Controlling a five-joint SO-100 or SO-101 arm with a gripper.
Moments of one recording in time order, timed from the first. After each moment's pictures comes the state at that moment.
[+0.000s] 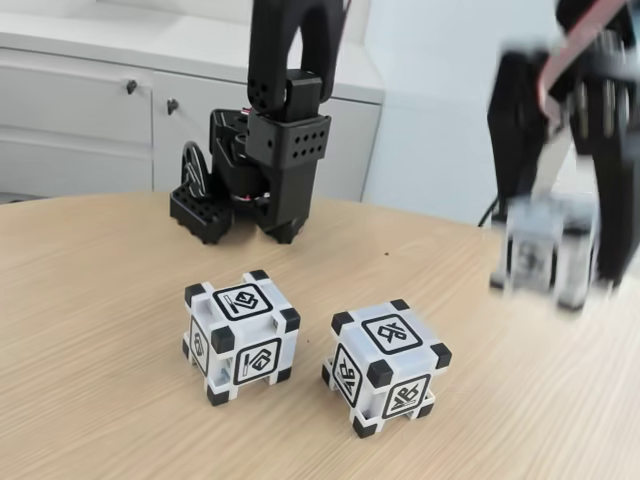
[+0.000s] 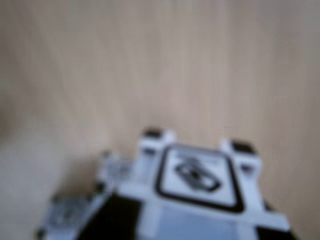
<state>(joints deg) -21.4 87.8 75.3 88.5 12.7</state>
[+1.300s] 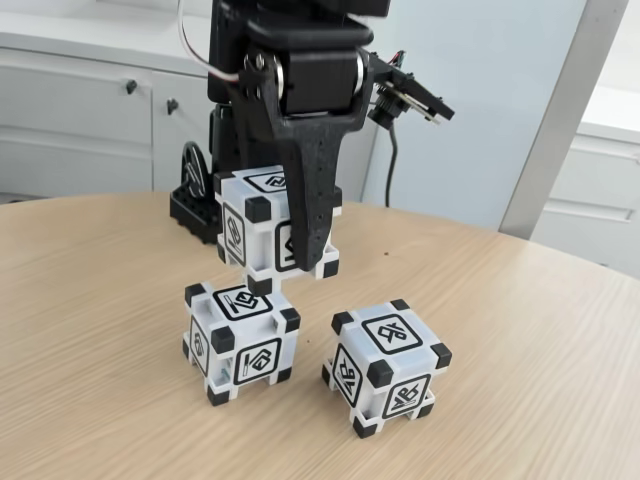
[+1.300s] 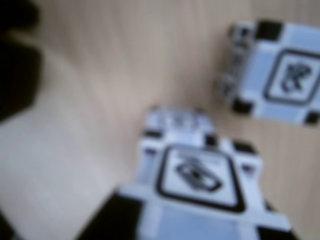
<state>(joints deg) 20.0 103.8 99.2 96.8 -23.3</state>
